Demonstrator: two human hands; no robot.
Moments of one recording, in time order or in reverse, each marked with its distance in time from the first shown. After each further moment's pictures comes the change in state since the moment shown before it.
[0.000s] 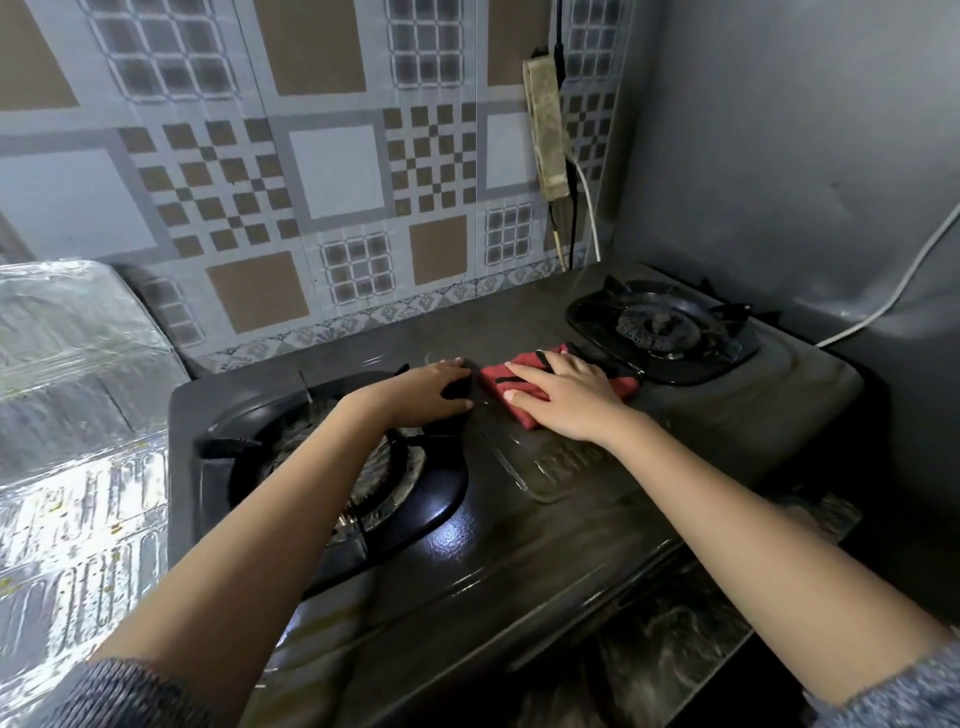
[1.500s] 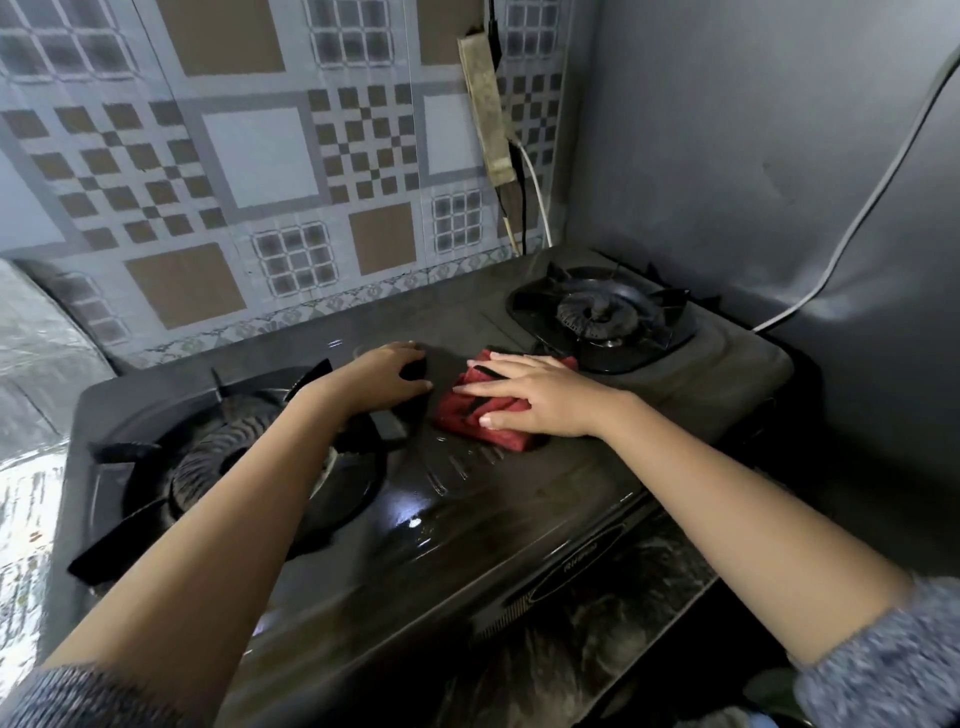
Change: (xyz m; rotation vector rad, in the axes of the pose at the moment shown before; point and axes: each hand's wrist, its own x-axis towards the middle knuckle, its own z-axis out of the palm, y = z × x) left_hand 0.028 0.034 0.007 -0.009 0.114 -0.081; right_hand -0.014 0.067 -0.011 0.008 -0.081 -0.425
